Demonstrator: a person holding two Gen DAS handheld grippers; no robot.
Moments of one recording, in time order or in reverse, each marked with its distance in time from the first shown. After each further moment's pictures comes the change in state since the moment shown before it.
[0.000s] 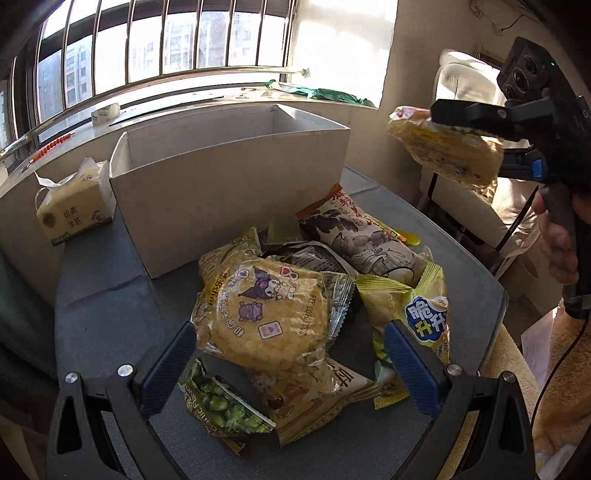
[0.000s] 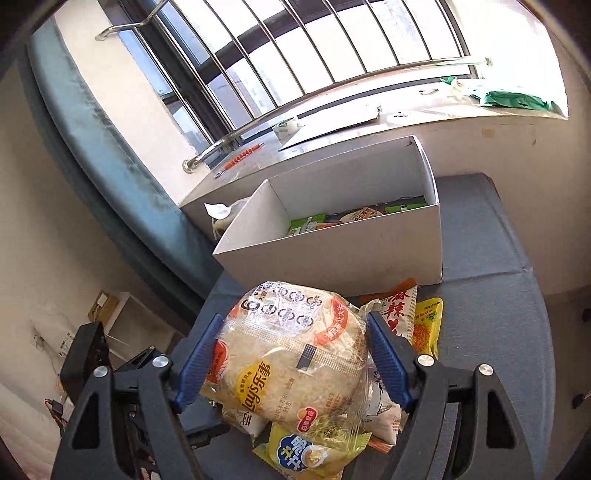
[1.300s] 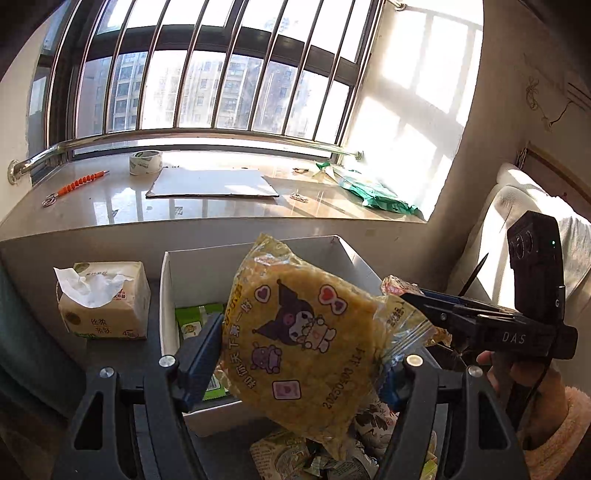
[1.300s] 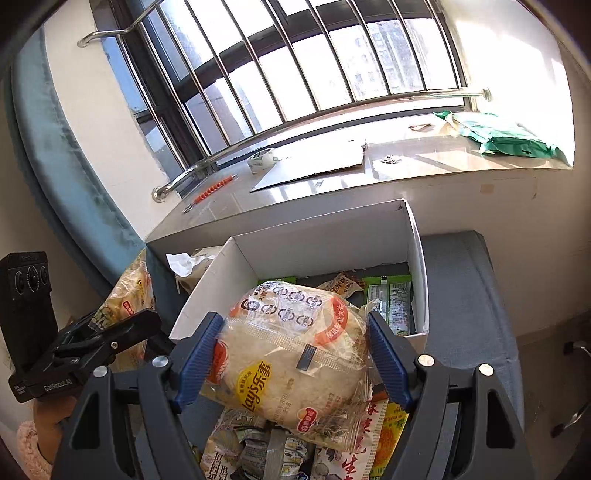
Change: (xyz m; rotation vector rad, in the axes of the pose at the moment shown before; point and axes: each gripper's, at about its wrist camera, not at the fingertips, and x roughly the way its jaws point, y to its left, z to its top) left arm -0.019 0.081 0.166 -0.237 -0.229 0.052; right arm 0.068 -0.022 0.116 -0.002 -0.051 -0.145
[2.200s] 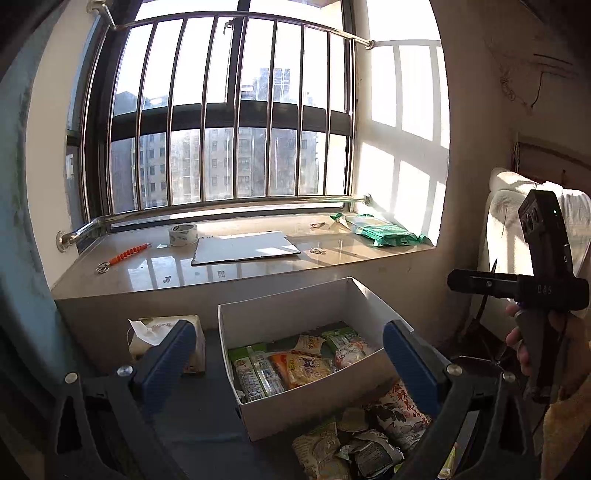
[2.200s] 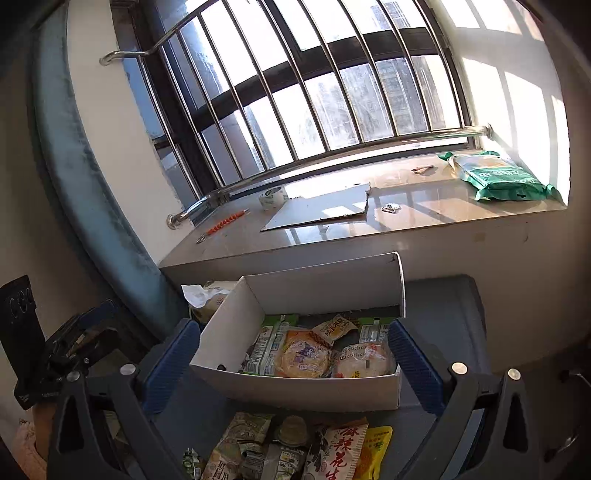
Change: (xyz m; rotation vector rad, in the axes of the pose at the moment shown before) left arm -0.115 -0.026 -0.036 0.177 -0.245 0.135; right arm -0.082 0.016 -0.002 -0.104 -0.151 0.063
